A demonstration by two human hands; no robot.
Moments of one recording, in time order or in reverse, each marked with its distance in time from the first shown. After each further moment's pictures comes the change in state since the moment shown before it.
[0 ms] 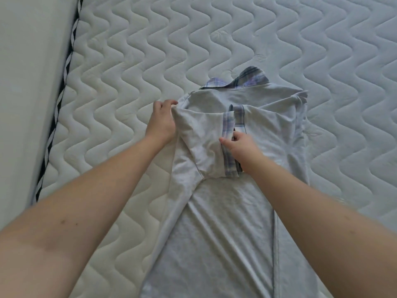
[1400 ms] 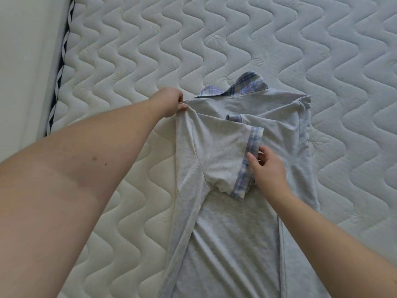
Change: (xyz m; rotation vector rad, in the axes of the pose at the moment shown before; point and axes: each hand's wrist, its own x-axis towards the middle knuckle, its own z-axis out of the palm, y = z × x) left_hand 0.119 0.041 -0.003 0.530 -0.375 0.095; right_hand -0.012 0.046 -0.040 0.125 0.263 -0.145
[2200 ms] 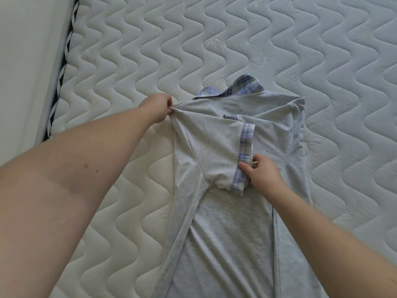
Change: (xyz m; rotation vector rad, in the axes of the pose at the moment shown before) left_hand -0.018 -0.028 0.014 -0.150 0.071 -0.080; right_hand 0.006 0.004 -0.006 -0.336 -0.164 0.095
